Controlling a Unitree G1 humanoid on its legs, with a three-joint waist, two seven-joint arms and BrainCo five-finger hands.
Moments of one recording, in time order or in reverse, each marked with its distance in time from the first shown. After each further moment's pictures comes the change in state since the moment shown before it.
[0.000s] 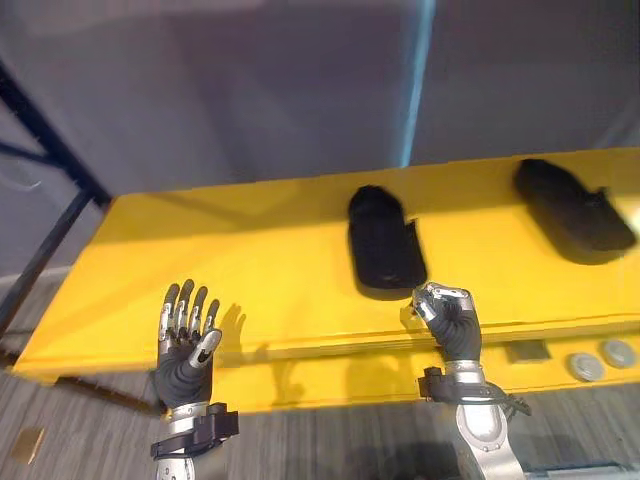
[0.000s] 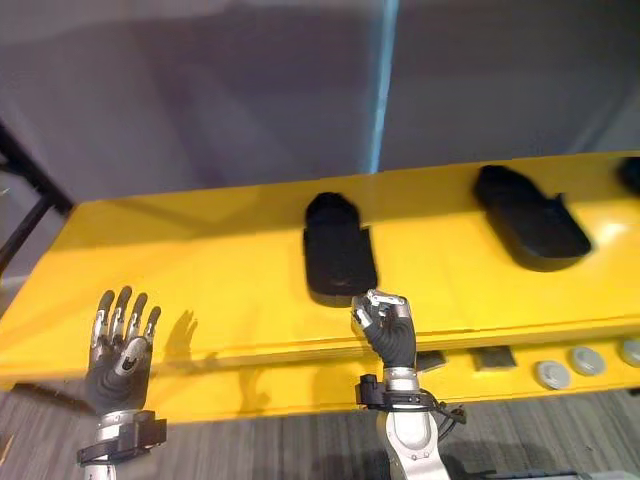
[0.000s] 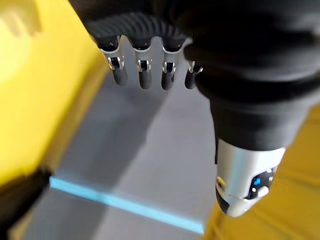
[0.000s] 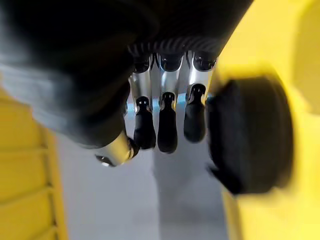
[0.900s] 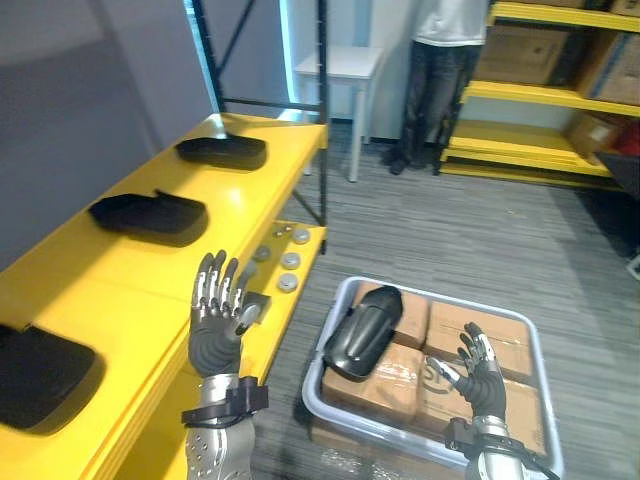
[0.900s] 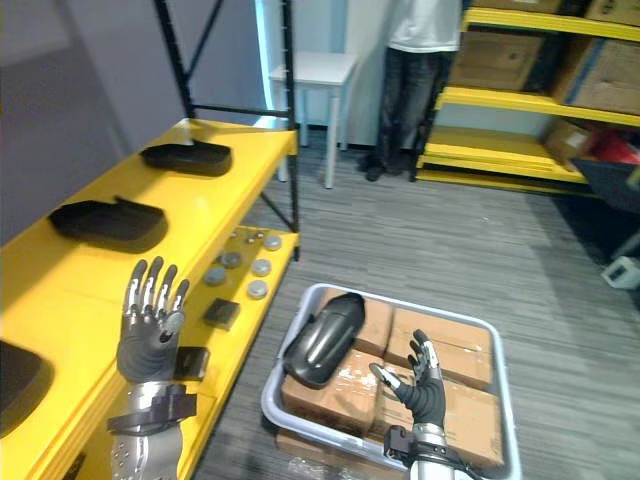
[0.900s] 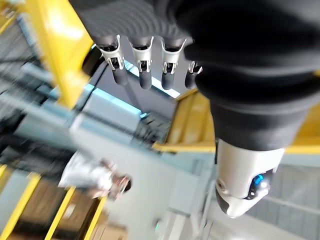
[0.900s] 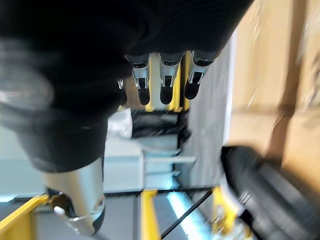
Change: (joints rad) left arm -0.193 0.020 -0.162 0.073 0.098 0.040 0.126; right arm 0.246 0.068 -0.122 0.145 0.025 0.134 -0.008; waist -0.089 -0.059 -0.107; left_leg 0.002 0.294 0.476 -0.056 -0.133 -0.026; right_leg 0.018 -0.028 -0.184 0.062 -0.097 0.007
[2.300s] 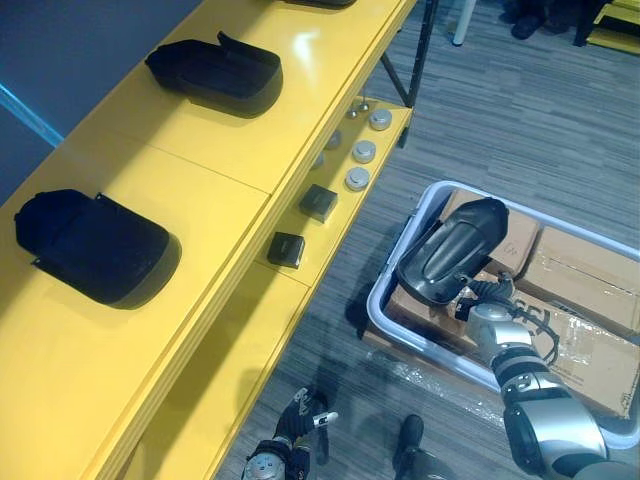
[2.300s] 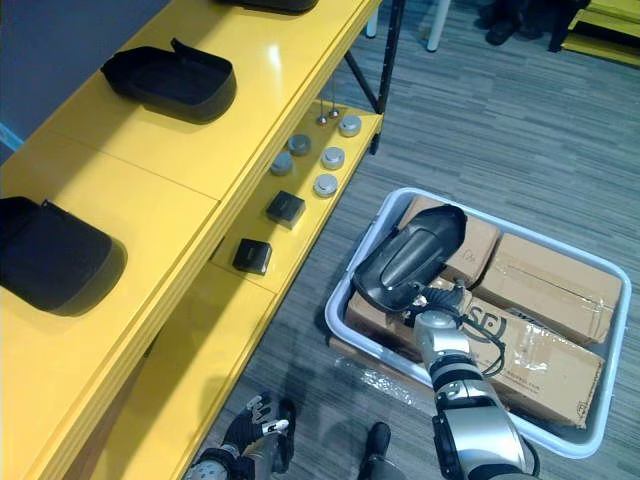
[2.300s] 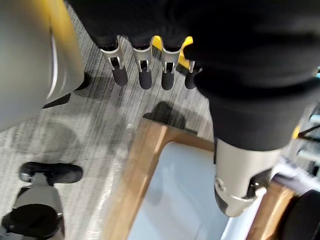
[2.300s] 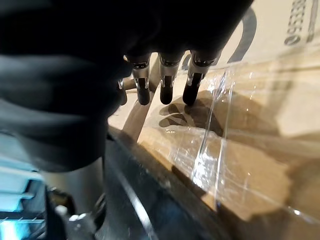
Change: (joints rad) left arm -0.212 0.016 -0.144 1.090 0.186 0.189 -0.148; right arm -1.144 -0.337 -0.040 1.115 0.245 0.421 -0.376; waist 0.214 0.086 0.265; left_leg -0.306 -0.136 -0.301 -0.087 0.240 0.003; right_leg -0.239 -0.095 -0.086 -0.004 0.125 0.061
